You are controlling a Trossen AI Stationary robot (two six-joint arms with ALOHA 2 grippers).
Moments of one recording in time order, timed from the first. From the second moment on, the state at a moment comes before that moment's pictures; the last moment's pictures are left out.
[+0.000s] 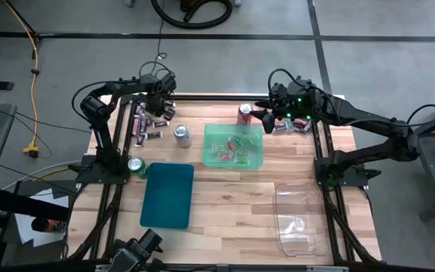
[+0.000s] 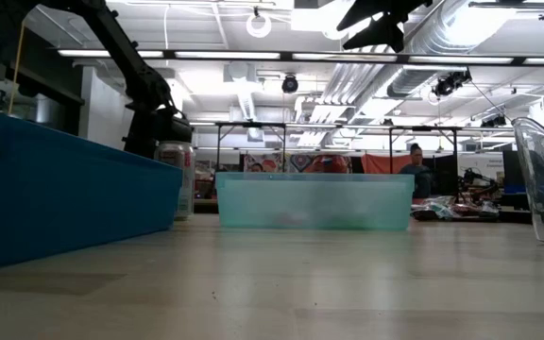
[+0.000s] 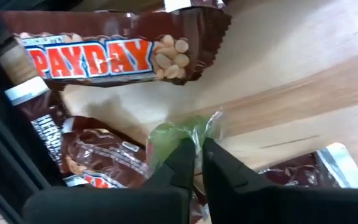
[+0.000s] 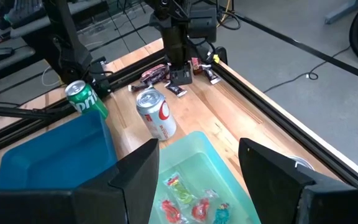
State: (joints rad) left arm 0.97 1.89 1.17 -0.92 -0.22 -0.17; right arm -0.35 1.15 1.17 -0.48 -0.01 0.25
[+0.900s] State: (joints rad) left arm 0.47 1.23 1.21 -0.39 0.27 -0.11; right arm -0.35 1.15 1.17 -0.44 0.03 0.26
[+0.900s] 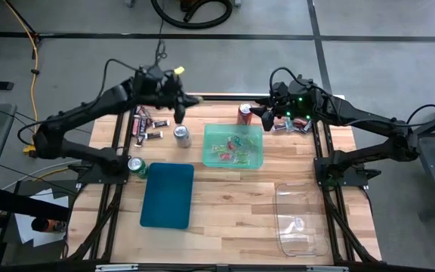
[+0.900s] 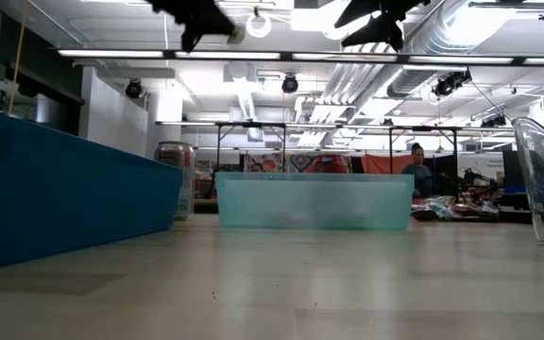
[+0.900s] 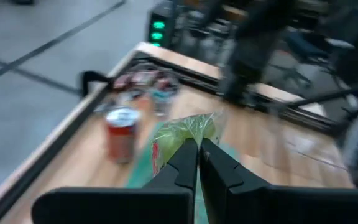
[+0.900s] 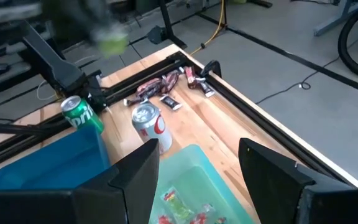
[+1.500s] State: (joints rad) left arm 0.32 1.29 1.21 -0.29 0.09 -0.14; right arm -0.35 1.15 1.17 -0.44 0.03 0.25
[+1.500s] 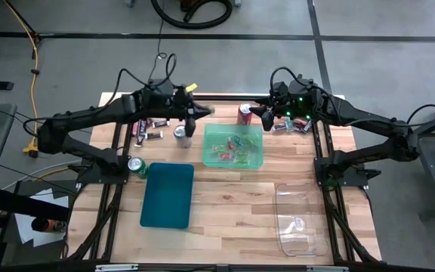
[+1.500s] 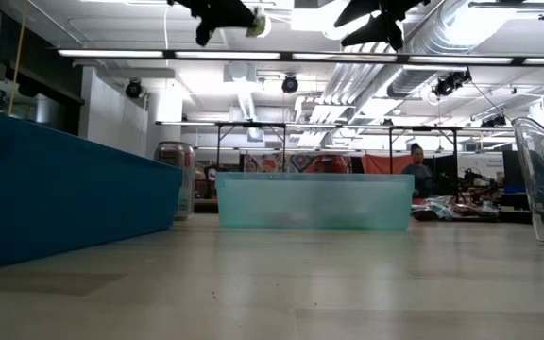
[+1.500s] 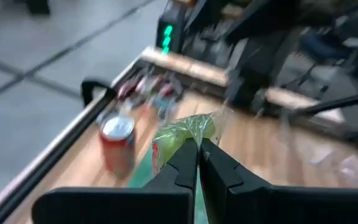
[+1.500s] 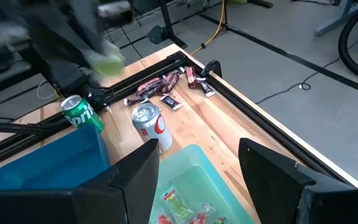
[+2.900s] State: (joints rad) left arm 0.30 2.04 1.40 -0.50 -0.01 -0.72; right arm -0.35 1.15 1.17 -0.44 0.03 0.26
